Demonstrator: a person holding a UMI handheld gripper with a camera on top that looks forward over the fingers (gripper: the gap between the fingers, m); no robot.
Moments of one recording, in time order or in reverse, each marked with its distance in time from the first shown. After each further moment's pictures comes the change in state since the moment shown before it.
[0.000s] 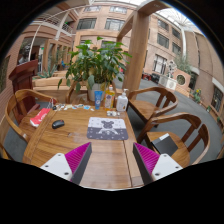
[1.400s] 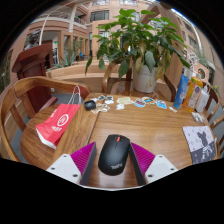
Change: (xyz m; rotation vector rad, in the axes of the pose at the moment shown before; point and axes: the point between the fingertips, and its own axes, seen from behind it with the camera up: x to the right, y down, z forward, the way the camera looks) arm -0.400 -0.017 0.349 -0.097 -0.237 -0.008
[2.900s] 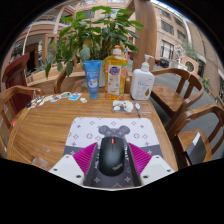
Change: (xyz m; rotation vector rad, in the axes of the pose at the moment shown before) arm 0.362 0.041 -0.058 -0.035 0.125 0.066
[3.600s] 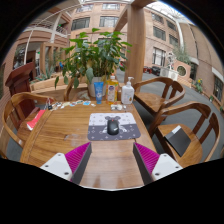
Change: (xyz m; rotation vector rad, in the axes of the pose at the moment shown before) arm -0.018 0.049 -0.250 0.110 0.060 0.039
